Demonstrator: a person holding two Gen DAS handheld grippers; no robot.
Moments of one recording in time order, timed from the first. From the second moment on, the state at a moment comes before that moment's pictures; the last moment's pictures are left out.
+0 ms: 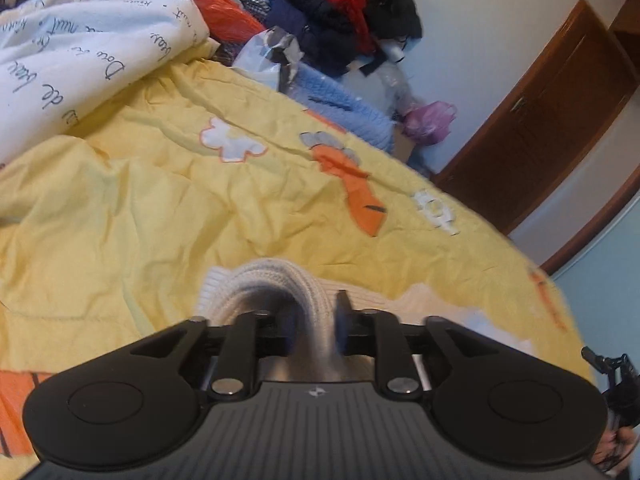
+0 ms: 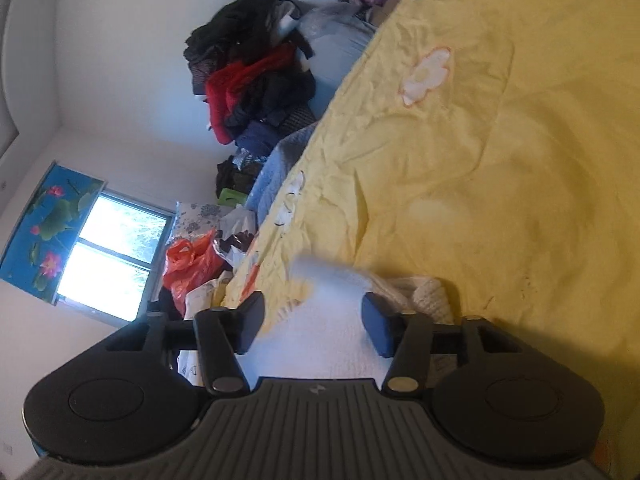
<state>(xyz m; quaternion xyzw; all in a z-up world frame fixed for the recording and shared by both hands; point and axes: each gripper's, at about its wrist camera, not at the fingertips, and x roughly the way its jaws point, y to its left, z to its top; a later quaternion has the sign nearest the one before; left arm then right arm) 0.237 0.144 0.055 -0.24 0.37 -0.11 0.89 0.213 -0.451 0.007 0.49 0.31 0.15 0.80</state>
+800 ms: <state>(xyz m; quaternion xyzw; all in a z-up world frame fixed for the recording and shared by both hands) 0.078 0.162 0.022 -0.31 0.35 -0.02 0.88 -0.005 -0.428 -0.006 0.50 0.28 0.13 0.81</state>
